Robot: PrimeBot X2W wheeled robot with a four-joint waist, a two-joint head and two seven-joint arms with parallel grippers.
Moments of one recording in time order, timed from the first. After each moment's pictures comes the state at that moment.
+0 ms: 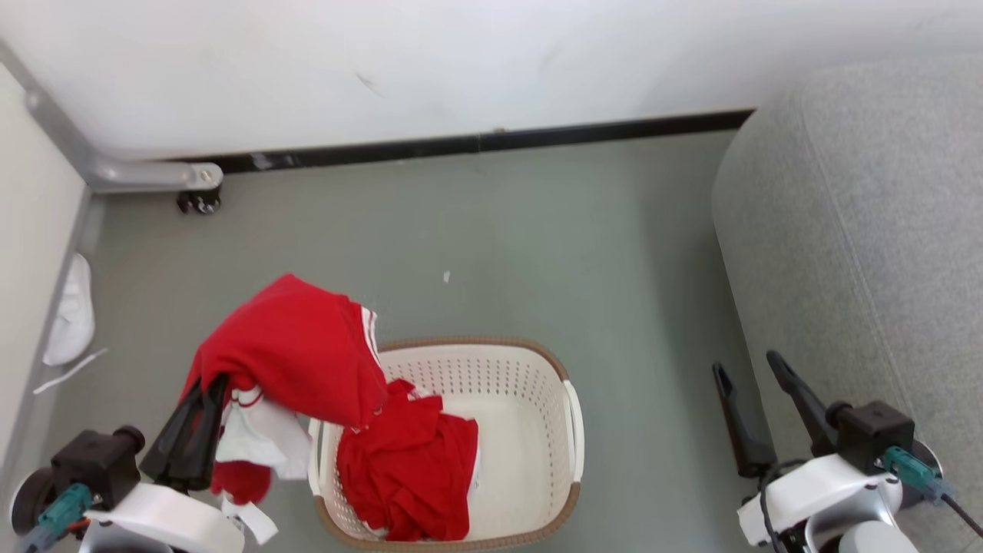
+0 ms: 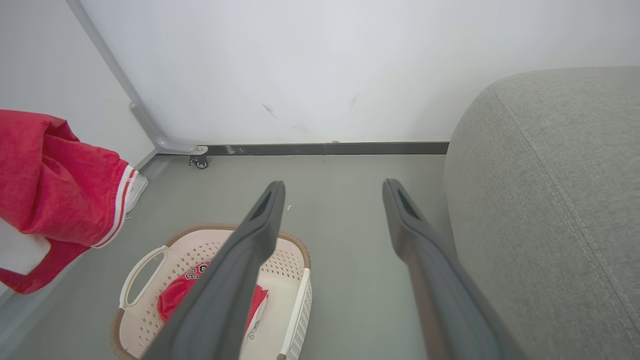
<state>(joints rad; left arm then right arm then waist) -0.09 0.38 -0.27 0.05 -0.56 0.04 -0.20 -0.06 -0.04 0.03 0.17 0.07 0.13 -0.25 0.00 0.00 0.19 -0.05</state>
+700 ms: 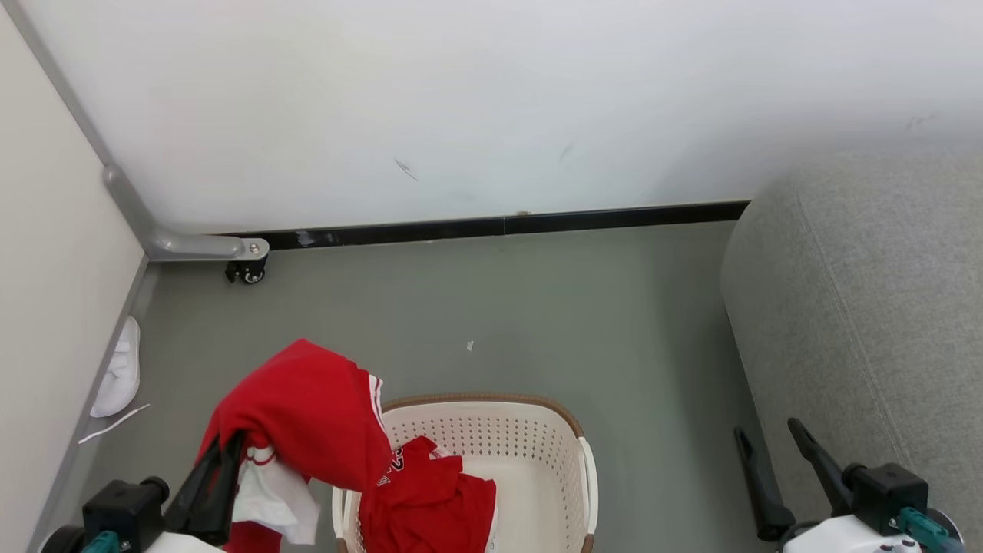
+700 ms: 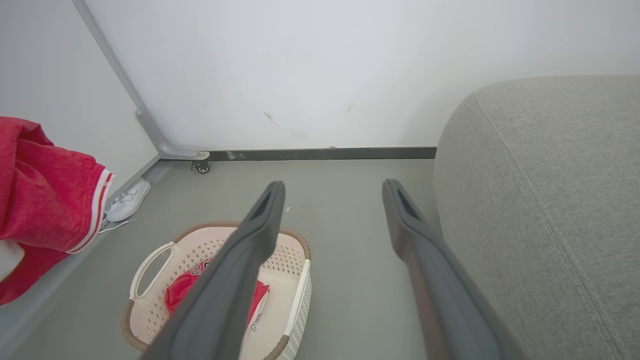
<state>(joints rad) 0.00 0.36 -0.30 0.05 -0.56 0.09 -0.19 0.07 -0.04 -0.01 0.17 0.06 0.13 -0.25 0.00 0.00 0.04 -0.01</state>
